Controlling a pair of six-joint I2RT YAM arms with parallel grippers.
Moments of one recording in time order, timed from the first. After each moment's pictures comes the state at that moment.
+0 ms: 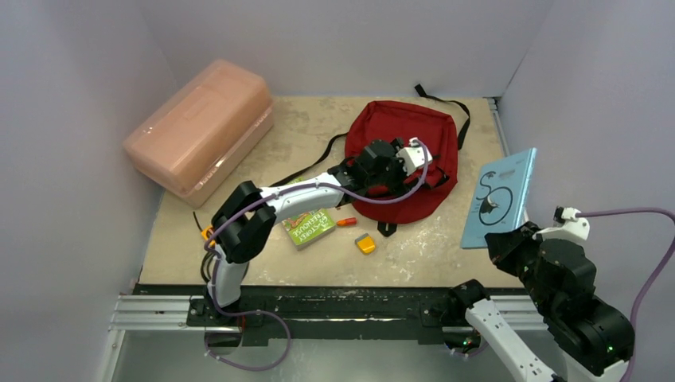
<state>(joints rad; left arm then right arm) -0.94 2.00 1.53 0.12 0.06 0.27 0.38 0.41 1.28 -1.36 0.40 0.67</state>
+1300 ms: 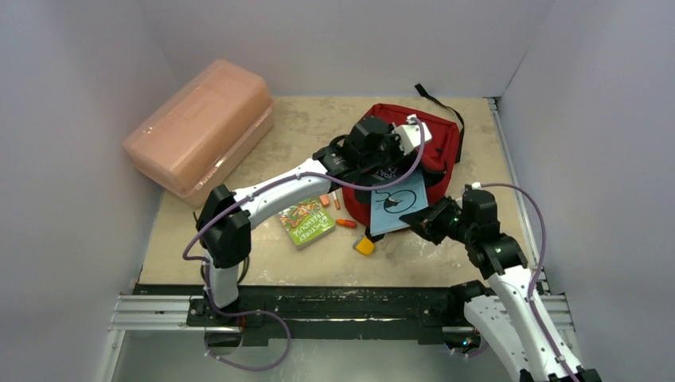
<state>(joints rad) -0.91 1.90 1.69 -0.10 0.03 0.37 0.27 0.62 0.61 -0.62 -0.36 1.22</state>
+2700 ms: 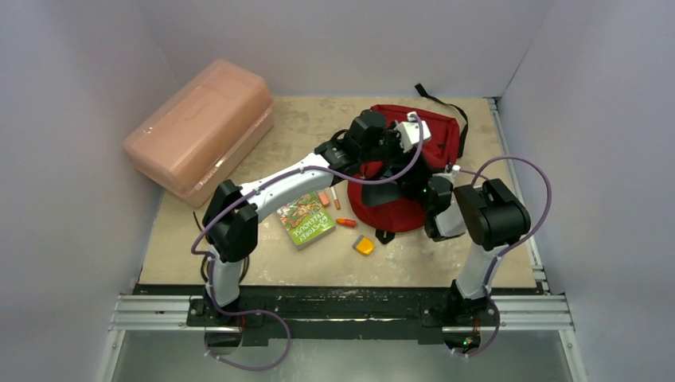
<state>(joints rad) -0.87 1.95 1.73 -0.09 0.21 0.38 0.21 1.86 0.44 1.21 -0.04 1.29</state>
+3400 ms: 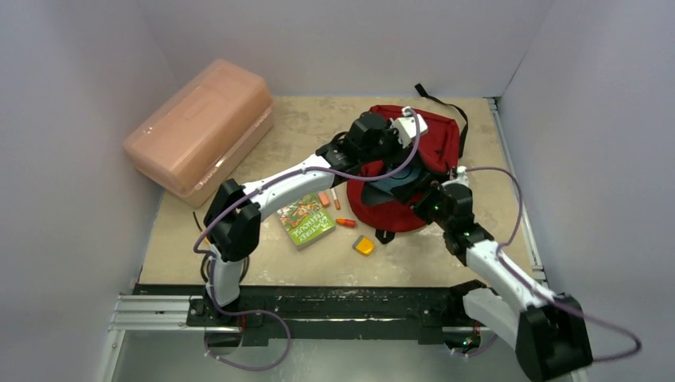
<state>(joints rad) -0.86 1.97 1.71 -0.02 0.12 0.29 0.27 1.07 0.40 0.22 -0.10 0.95</state>
